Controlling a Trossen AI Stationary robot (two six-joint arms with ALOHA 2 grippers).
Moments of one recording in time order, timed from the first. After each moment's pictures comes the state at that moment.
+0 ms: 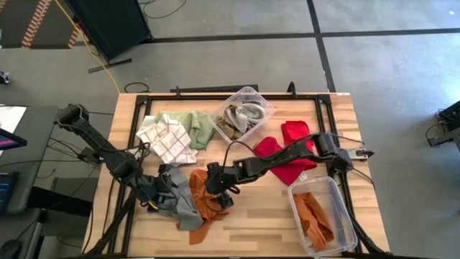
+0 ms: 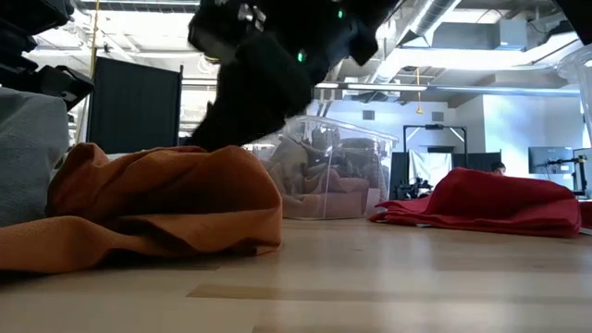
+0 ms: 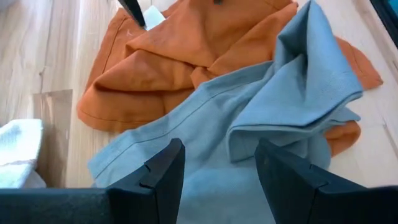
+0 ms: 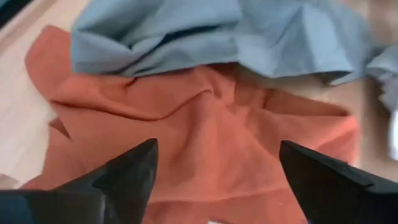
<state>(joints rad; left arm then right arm) -0.73 0.95 0.51 -0.41 -0.38 -0.47 0.19 2.17 1.56 -0.14 -0.08 -0.18</state>
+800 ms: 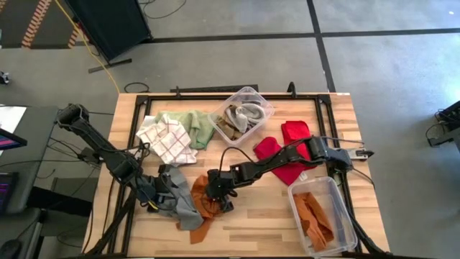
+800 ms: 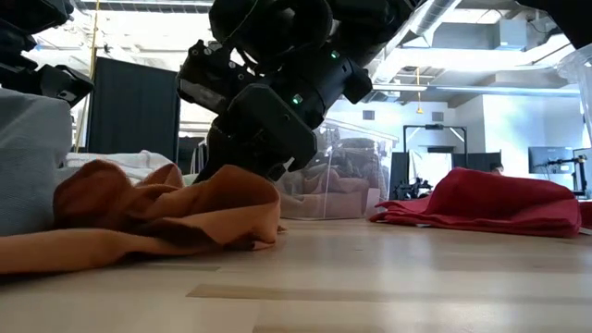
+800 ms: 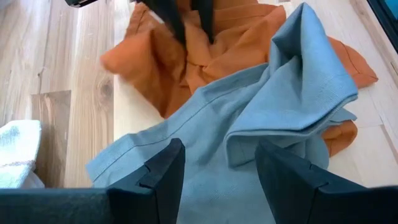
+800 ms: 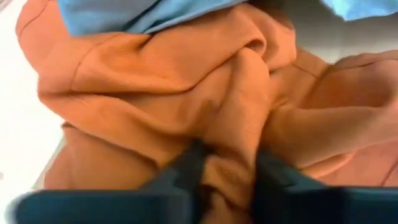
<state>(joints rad) -0.74 0.95 0.51 -0.41 -0.38 -0.47 0.19 2.28 1.56 -0.11 -0.16 -0.12</state>
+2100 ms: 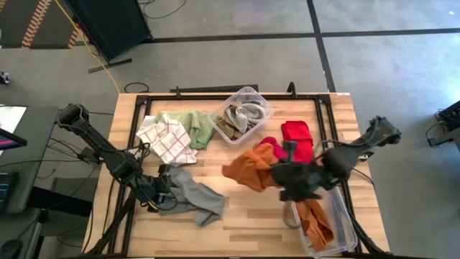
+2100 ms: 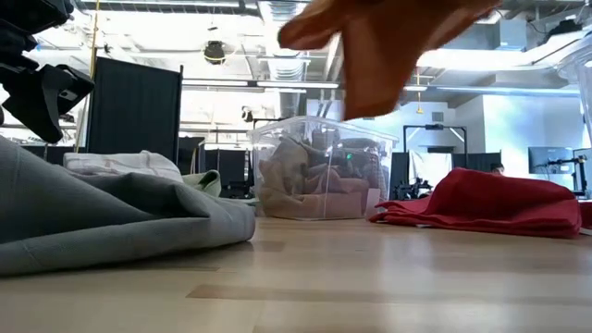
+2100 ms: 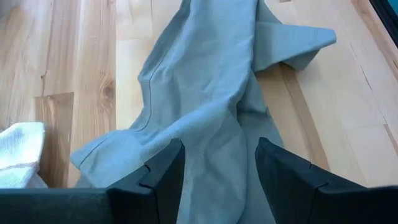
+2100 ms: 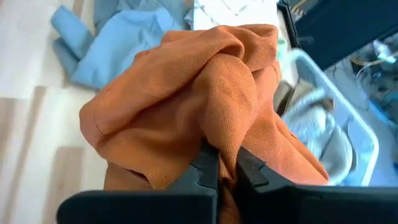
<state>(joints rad) -0.74 0.95 0.51 -0.41 -0.39 -0.46 0.57 1.45 1.56 -1.14 0.68 0.33</state>
